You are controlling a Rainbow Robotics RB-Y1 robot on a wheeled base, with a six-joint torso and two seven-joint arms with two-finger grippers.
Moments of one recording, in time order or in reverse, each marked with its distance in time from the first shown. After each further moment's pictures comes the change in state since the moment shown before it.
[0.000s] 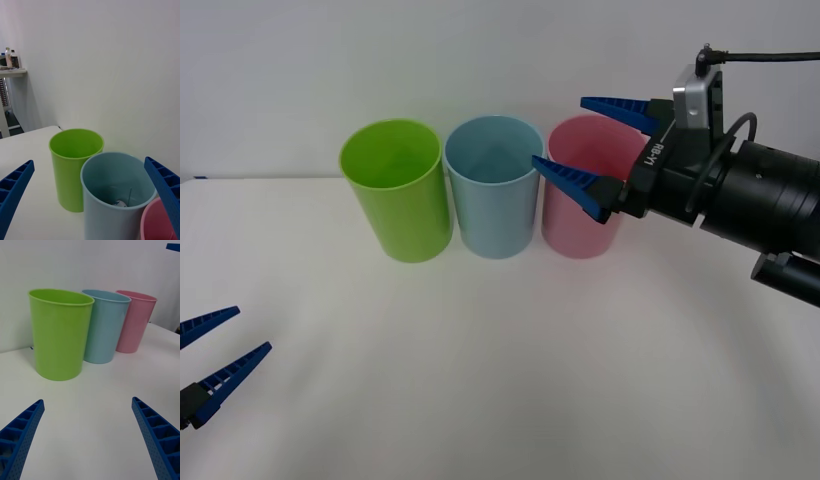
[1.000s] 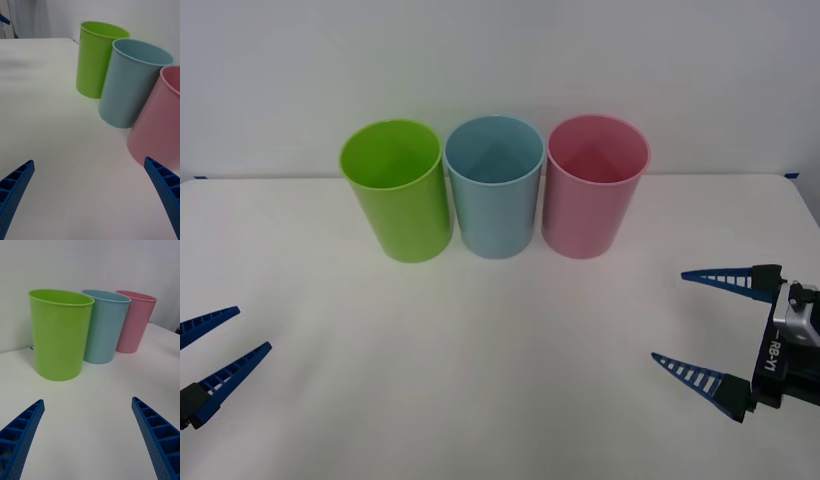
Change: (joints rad) right arm 0.519 0.018 -0.337 -0.095 -0.042 -0.408 0.433; left arm 0.000 0.000 0.000 0.000 0.000 0.000 0.000
